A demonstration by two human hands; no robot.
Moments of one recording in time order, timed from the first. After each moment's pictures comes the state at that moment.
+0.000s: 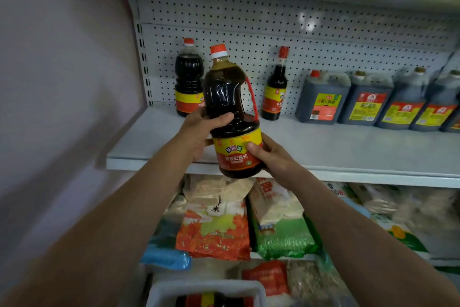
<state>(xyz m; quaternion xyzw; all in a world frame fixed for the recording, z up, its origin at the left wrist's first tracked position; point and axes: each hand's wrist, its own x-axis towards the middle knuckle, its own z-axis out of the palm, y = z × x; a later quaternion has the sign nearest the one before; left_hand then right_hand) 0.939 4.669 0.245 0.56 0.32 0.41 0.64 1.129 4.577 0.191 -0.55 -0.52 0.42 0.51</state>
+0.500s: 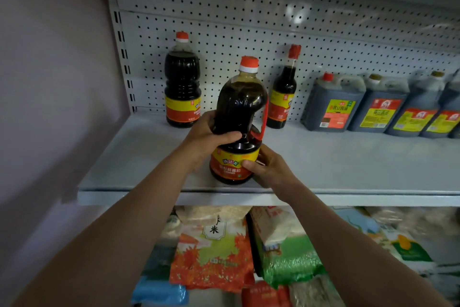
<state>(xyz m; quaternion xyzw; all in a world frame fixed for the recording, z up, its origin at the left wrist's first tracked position) 0.969 4.789 0.206 0.66 0.30 0.36 0.59 1.143 4.676 0.155 -0.58 -0.49 0.37 0.54</state>
